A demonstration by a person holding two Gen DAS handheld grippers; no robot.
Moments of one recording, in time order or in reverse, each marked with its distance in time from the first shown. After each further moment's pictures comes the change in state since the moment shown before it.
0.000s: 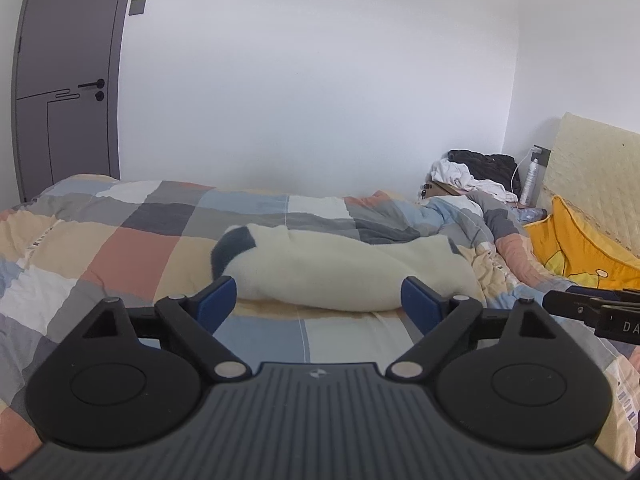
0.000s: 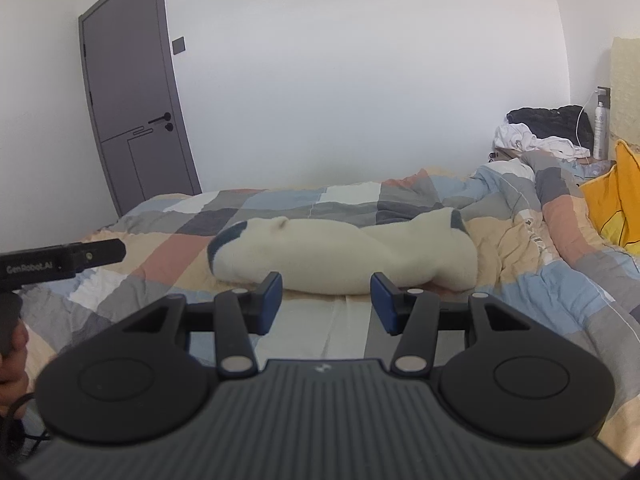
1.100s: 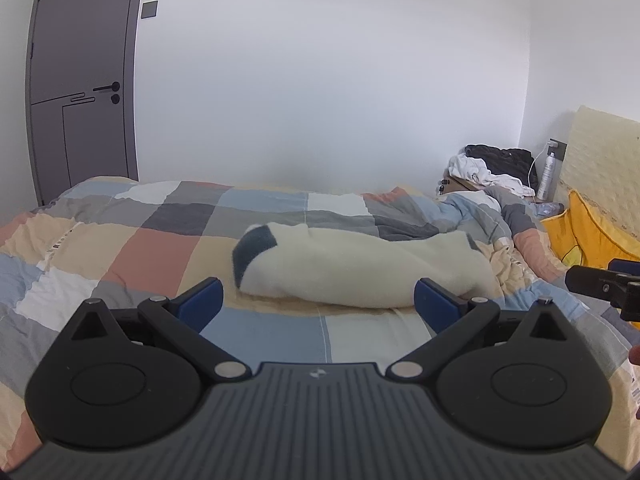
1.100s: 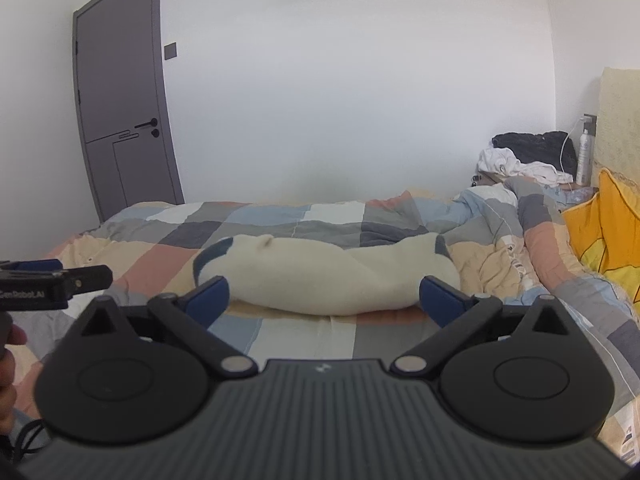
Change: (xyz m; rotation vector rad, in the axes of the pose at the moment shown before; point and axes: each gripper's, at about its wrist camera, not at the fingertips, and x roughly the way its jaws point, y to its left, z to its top) left arm -0.014 -0.006 0.002 0.018 0.009 0.071; right arm -0.007 0.012 0.013 -0.029 -0.041 -0.068
